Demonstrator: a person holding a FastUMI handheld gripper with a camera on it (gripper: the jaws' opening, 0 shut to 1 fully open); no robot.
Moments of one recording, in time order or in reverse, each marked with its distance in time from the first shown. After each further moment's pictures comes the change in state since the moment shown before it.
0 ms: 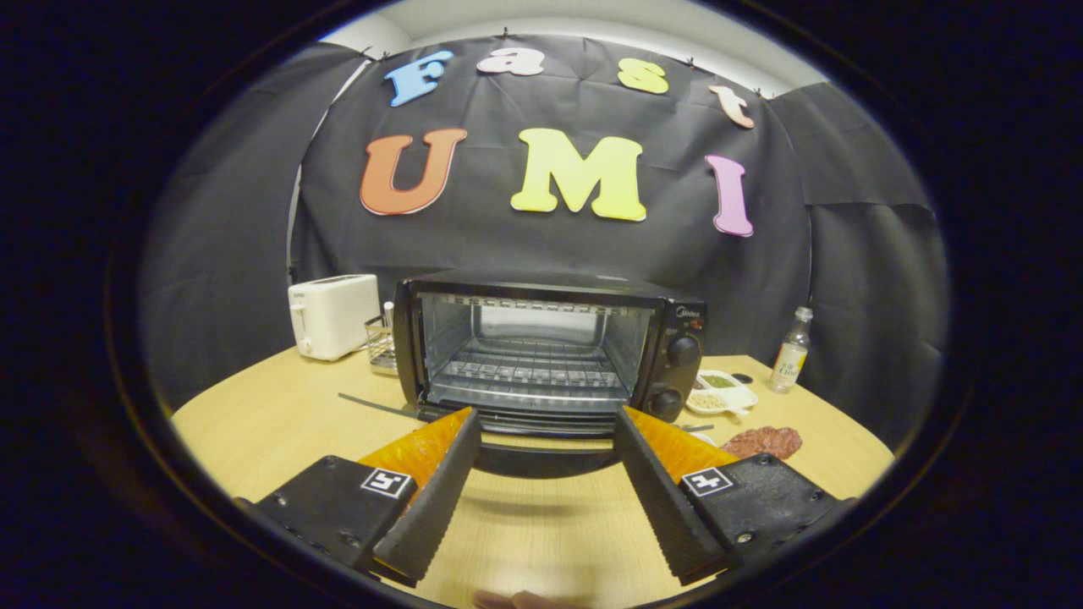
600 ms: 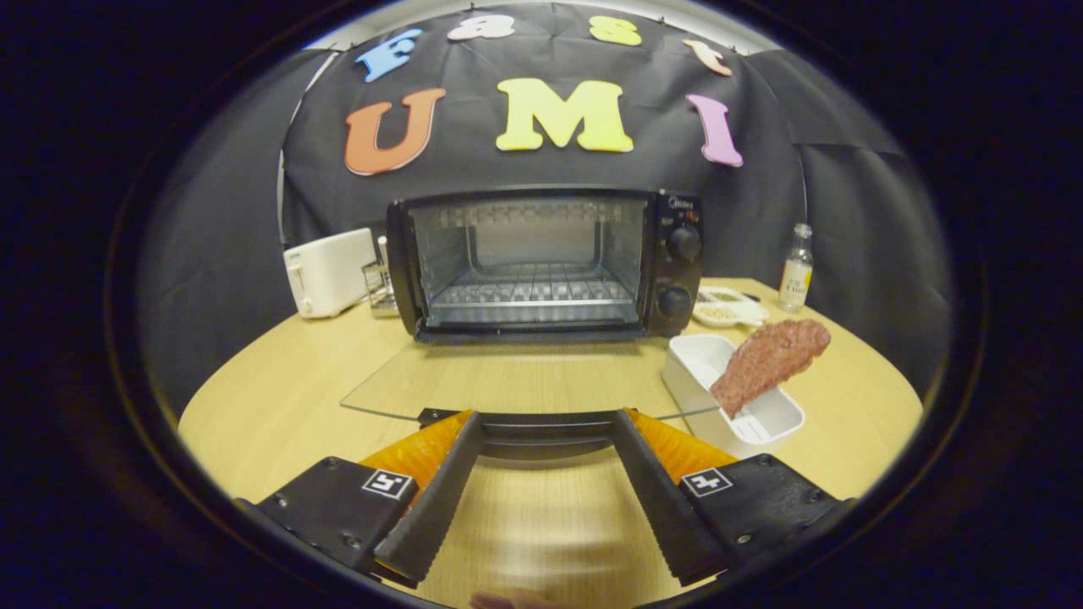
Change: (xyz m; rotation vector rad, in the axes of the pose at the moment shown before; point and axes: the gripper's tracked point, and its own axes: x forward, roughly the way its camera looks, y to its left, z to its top) arm -0.002 0.005 -0.092 0.110 0.256 0.010
